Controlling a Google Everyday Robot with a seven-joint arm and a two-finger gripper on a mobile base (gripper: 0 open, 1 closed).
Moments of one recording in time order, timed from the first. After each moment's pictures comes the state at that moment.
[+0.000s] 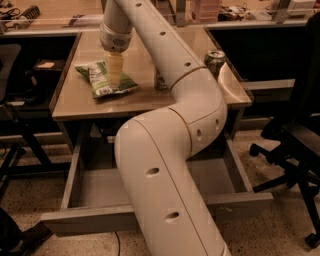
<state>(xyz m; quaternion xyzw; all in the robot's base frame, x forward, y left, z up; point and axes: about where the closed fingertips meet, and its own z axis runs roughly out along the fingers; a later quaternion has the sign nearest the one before) 0.757 0.153 0.862 -0.80 0.56 0.08 0.20</state>
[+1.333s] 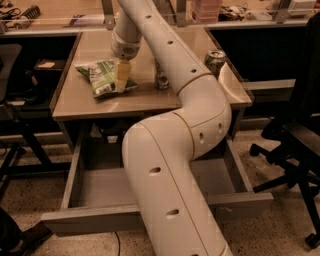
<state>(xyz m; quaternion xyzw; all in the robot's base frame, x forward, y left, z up) 0.783 0.130 0.829 -0.78 0.58 0.08 0.21</state>
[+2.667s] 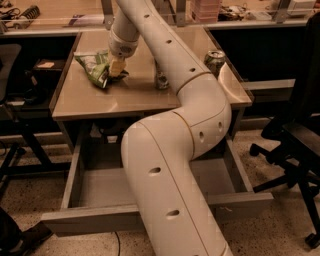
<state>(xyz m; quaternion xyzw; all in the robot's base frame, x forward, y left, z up) 0.793 0.140 0.837 -0.78 0.58 0.06 0.23</state>
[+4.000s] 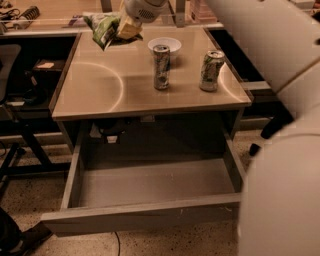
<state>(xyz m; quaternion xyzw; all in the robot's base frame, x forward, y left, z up) 0.715 0.088 1.002 -0.72 0.58 -0.01 0.40</state>
